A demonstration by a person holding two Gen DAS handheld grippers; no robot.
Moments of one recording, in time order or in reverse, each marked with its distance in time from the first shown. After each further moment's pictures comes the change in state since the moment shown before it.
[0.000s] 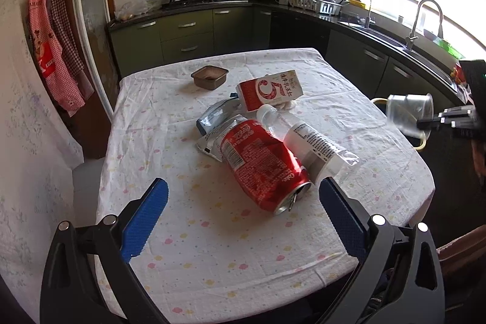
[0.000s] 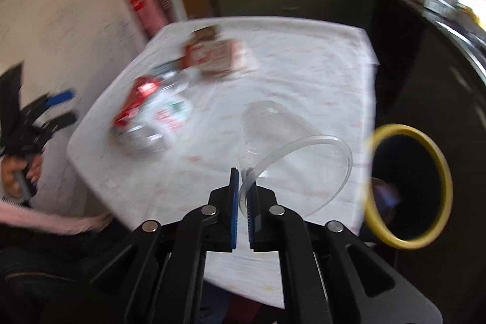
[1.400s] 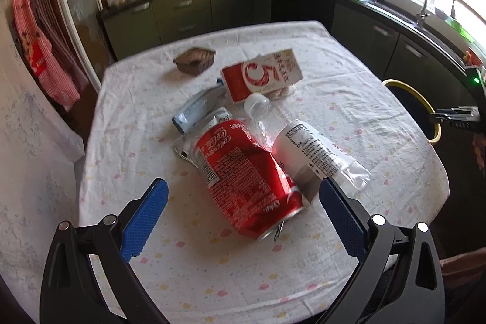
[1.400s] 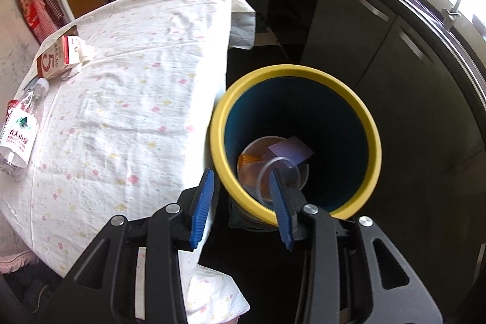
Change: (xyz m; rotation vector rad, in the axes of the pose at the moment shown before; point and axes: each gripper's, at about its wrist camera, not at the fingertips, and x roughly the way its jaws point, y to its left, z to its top) left arm 0.069 -0.027 0.033 0.010 0.157 0.034; right arm 0.043 -0.113 -0.021 0.183 0.137 -0.278
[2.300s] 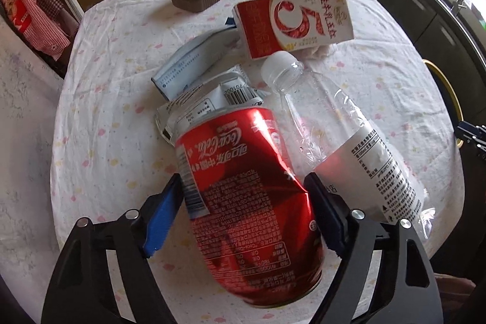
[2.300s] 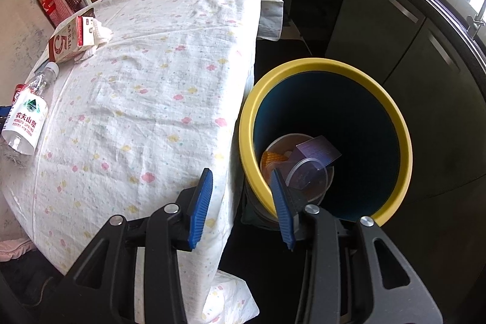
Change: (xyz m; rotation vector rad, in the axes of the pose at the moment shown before) left arm 0.091 0.021 0.029 -0.074 0.307 0.007; right arm 0.023 0.013 0.002 -0.046 0.038 0.075
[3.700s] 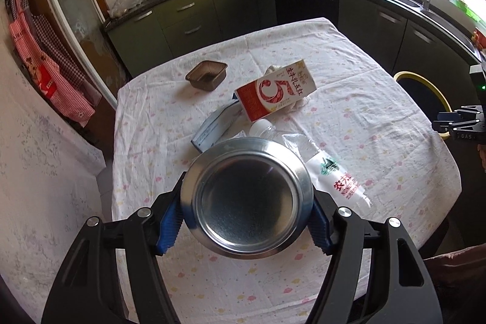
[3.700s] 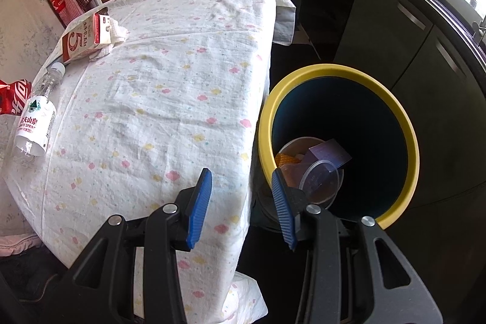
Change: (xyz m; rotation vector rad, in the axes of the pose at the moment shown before) left arm -0.106 -0.017 -0.027 0.159 -0.300 0.104; right arm -0.009 0.012 0.000 -0.021 -0.020 0.031
